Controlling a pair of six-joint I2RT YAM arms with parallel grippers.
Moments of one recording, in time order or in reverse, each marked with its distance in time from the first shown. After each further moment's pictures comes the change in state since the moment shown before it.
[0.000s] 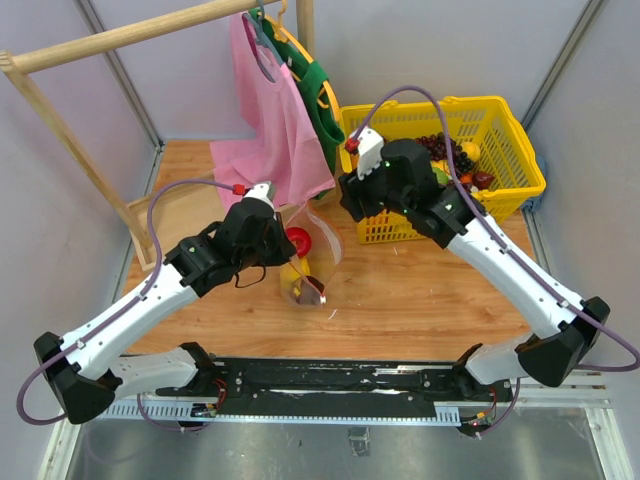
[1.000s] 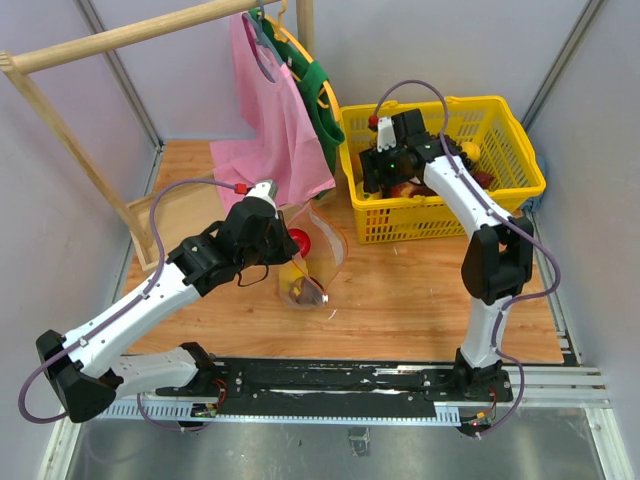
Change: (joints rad) left arm 0.000 0.011 -0.007 0.043 0.010 -0.011; right arm -0.404 0.516 0.286 -0.100 -0.197 -0.022
